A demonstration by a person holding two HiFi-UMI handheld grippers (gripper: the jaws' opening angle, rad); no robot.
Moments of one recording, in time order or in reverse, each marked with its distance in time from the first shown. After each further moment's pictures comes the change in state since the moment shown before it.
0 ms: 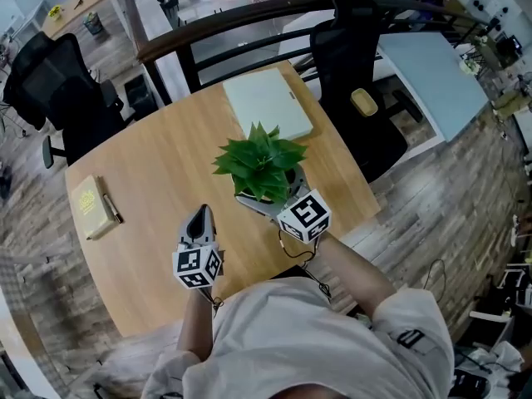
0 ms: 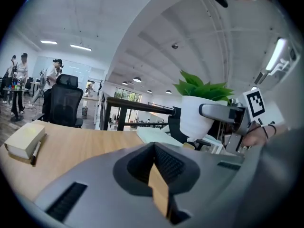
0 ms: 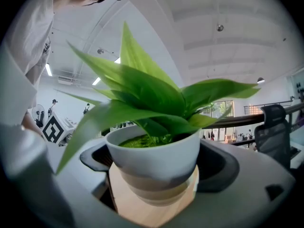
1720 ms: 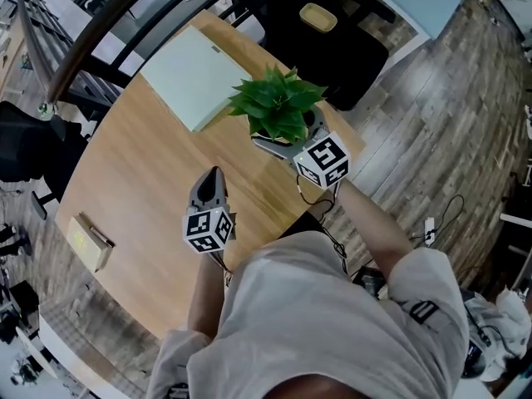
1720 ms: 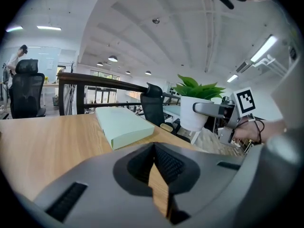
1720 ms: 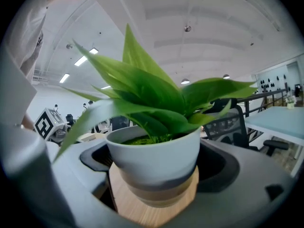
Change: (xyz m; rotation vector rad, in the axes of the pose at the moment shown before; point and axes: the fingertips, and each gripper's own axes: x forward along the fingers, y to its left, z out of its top) left arm 0.138 -0.149 -0.067 0.108 0.240 -0.240; right arm -0.142 -0.199 -0.087 0.136 0.063 -0.337
